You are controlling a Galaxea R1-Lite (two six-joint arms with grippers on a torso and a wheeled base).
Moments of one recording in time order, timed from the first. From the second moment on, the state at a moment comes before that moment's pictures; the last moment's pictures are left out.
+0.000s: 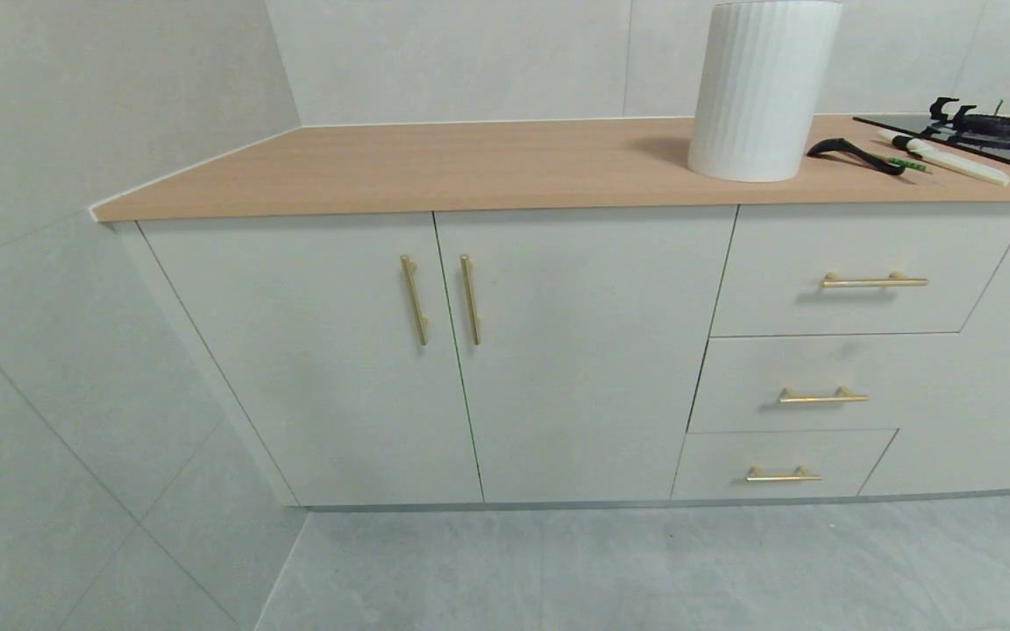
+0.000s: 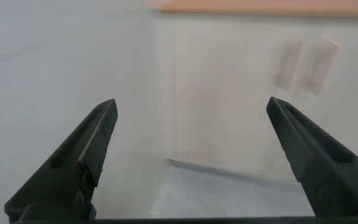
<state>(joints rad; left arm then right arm) -0.15 0.13 -0.53 0.23 0.45 0.05 0.06 0.17 -0.40 -0.06 -0.23 -0.06</state>
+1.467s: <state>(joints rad) 0.00 0.00 0.00 0.00 0.04 0.00 0.00 0.00 0.00 0.00 -0.02 -0.01</state>
